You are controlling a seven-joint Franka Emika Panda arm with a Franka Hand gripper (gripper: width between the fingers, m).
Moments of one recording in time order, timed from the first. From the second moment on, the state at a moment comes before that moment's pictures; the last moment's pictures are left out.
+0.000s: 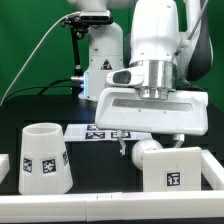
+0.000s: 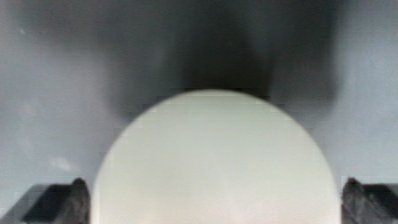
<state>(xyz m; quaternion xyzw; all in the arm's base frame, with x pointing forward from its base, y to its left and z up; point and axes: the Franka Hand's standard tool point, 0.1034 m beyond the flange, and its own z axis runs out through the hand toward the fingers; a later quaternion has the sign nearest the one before) 0.539 0.050 0.026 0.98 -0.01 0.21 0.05</state>
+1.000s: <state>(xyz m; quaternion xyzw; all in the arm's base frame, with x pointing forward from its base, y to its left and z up) 0.534 0.046 0.019 0.98 -0.01 0.21 0.05</state>
